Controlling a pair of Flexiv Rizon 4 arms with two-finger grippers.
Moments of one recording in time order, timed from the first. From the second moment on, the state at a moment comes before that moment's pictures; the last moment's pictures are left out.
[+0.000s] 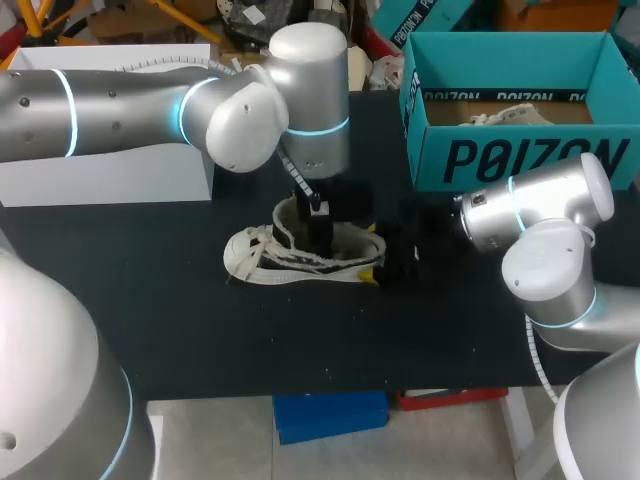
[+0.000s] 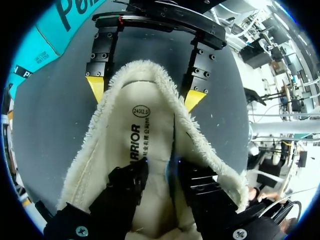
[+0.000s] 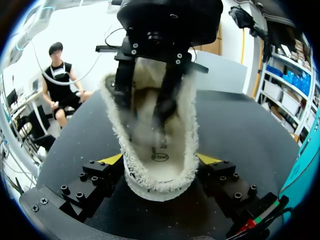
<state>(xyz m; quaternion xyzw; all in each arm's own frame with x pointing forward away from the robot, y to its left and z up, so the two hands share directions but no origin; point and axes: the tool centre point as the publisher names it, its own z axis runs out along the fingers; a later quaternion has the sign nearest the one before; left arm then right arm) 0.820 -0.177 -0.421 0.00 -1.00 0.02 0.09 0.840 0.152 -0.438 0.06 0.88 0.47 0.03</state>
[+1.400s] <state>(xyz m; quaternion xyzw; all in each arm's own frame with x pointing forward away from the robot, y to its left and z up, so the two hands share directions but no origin) 0.829 -0.149 -0.427 0.23 -0.92 0.04 -0.31 0.839 0.153 -0.436 0.06 0.88 0.47 0.03</state>
